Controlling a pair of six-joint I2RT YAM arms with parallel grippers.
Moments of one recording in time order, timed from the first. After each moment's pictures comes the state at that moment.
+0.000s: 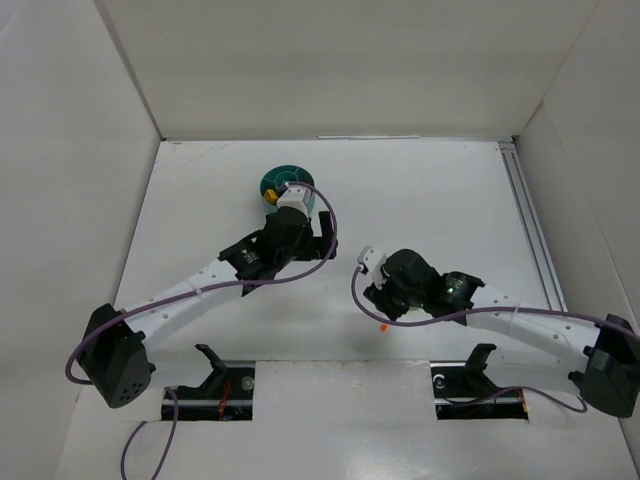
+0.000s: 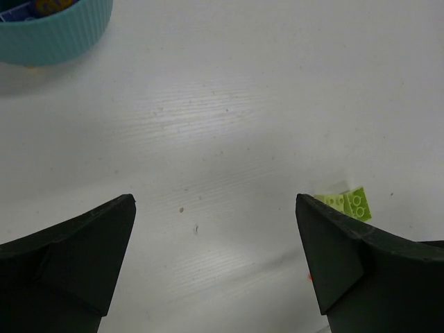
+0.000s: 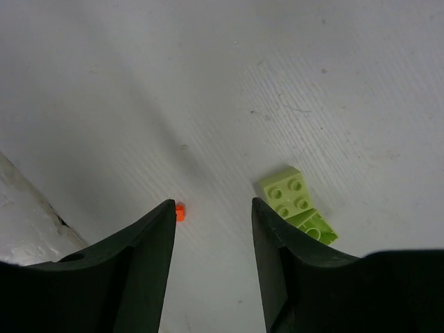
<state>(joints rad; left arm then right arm) -0.78 1.22 0.91 -0.25 -0.23 -0.60 0.91 1.07 0.70 -0.49 0.05 -0.09</state>
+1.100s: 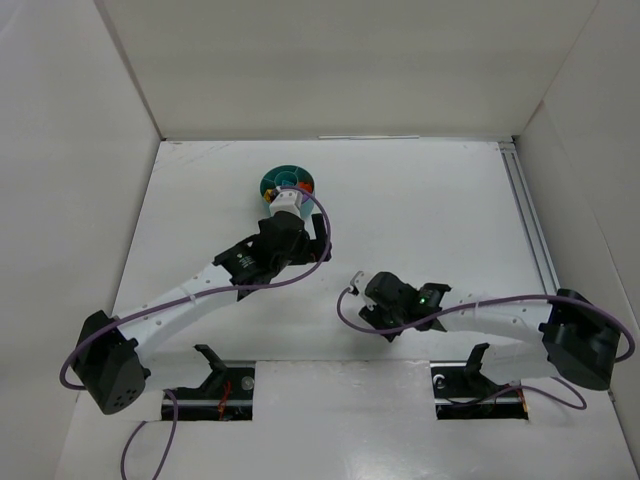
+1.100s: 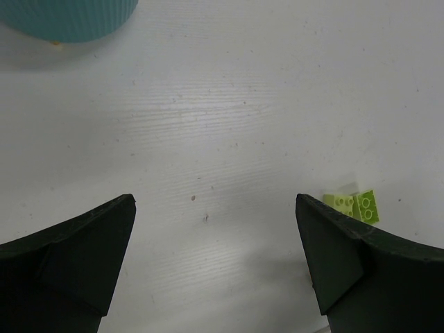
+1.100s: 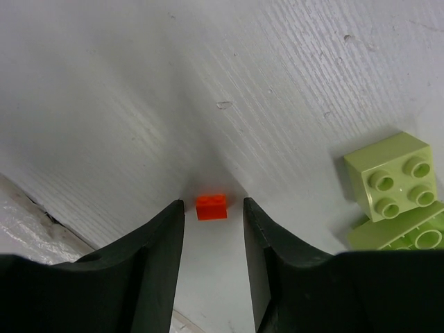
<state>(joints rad) -0.79 1.18 0.87 -0.31 -0.28 -0.66 1.02 1.28 0.61 -0.45 0.08 0.09</state>
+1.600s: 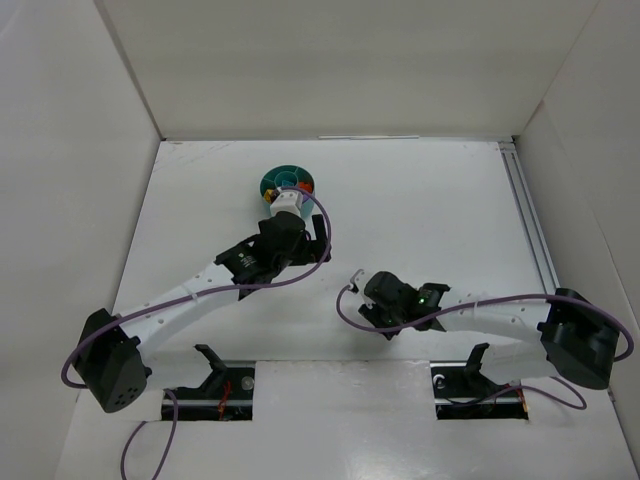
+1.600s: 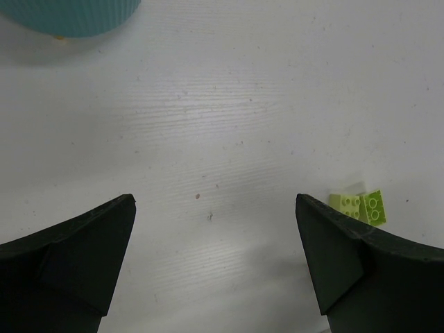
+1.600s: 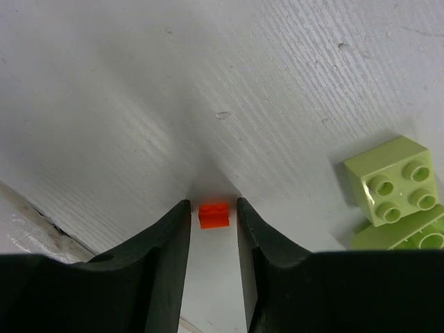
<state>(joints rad) -0.79 1.19 0.87 -0.32 -0.29 -0.66 1.02 1.29 0.61 -0.42 0.08 0.12</state>
